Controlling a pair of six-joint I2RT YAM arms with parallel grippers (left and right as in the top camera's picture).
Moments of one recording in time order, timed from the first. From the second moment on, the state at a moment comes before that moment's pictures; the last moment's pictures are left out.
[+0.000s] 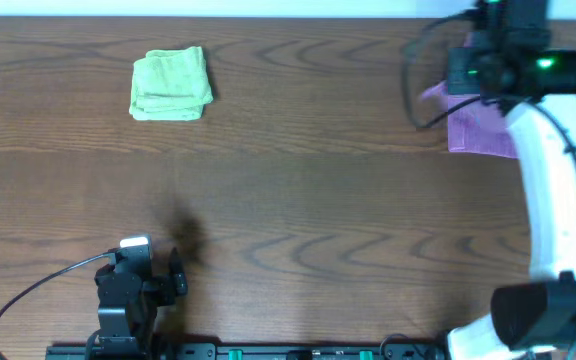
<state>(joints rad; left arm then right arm) -0.03 0.01 0.19 -0.84 -0.11 -0.09 0.09 1.71 1.81 -1.00 0.11 0.00</state>
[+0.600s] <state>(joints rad) -0.03 0.01 0.19 -0.84 -0.11 -0.09 0.52 1.68 1.81 -0.71 0.17 0.14</state>
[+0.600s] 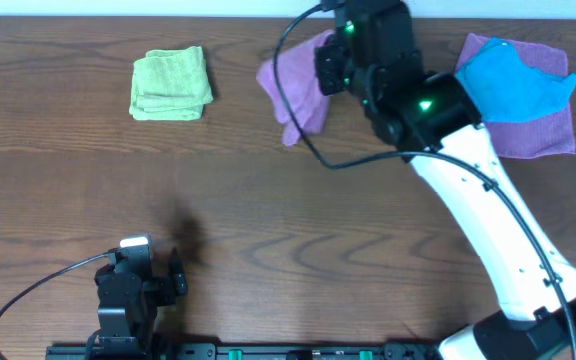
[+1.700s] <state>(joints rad) -0.03 0.01 0.19 -0.84 -0.11 -0.09 0.48 1.68 1.54 -1.01 0.08 0.46</state>
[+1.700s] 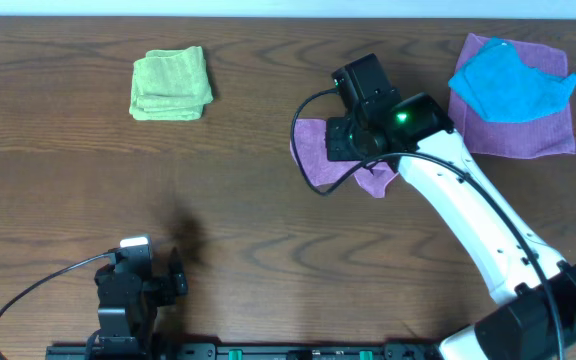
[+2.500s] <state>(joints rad) -0.03 0.01 0.19 -0.84 -0.11 -0.09 0.31 1.68 1.19 0.00 0.52 0.49</state>
